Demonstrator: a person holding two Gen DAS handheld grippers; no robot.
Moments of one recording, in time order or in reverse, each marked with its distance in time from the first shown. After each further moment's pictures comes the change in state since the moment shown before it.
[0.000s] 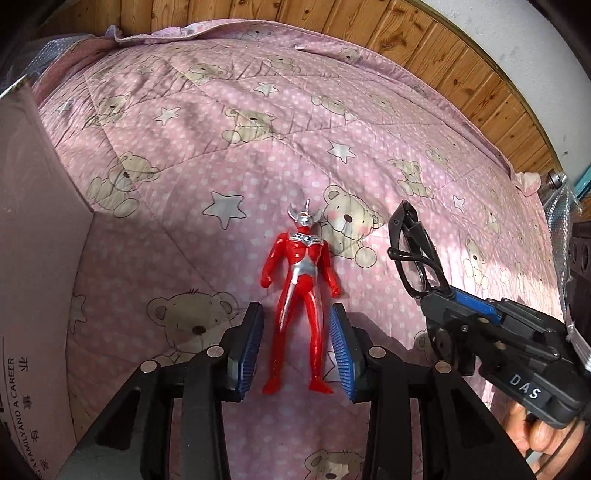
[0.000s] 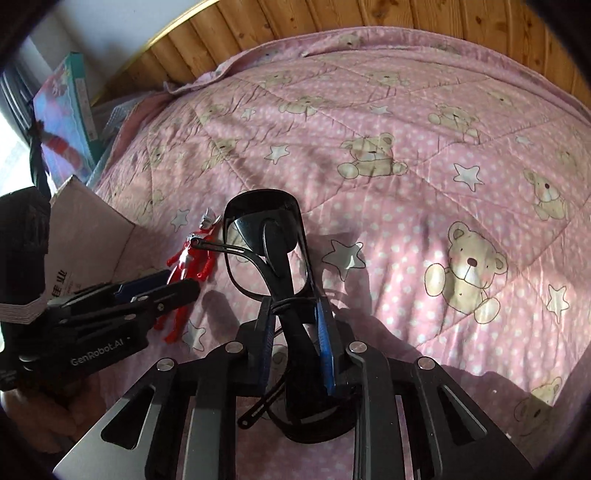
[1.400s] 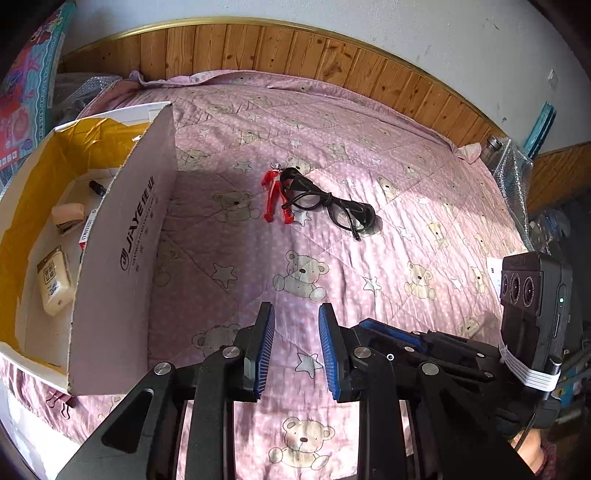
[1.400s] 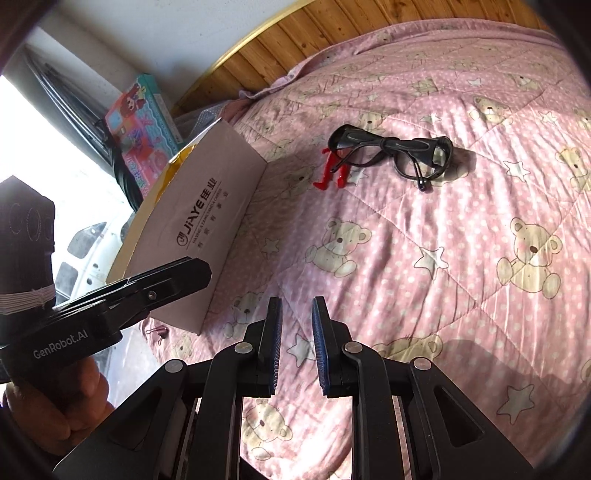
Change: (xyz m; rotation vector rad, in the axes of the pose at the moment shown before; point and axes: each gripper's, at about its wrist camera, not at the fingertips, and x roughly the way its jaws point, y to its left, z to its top) left arm -0.170 -0.013 -0.143 0.097 -0.090 -0.023; right arm -0.087 0.090 -0.161 0.112 -0.099 0.262
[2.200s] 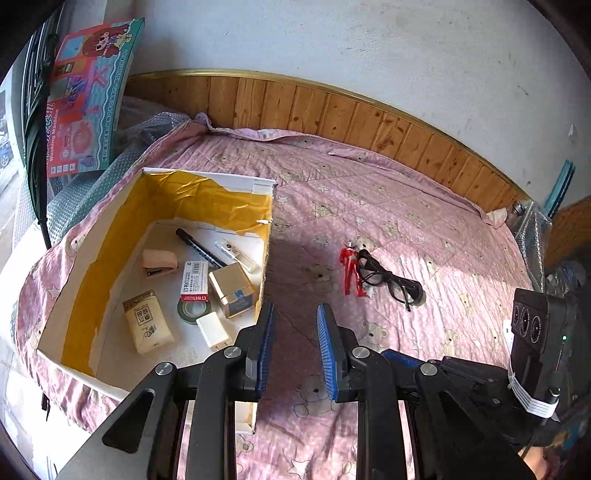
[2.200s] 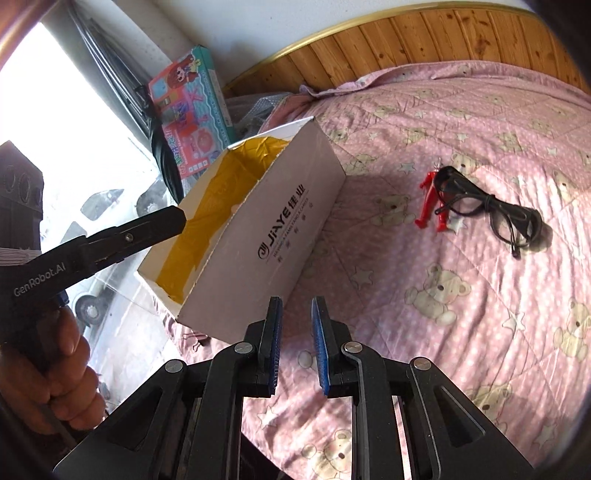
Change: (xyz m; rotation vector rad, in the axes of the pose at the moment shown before) left arm -0.088 0.078 0.023 -0.086 -0.197 0.094; right arm 0.020 0.098 0.016 -0.174 0.022 0.057
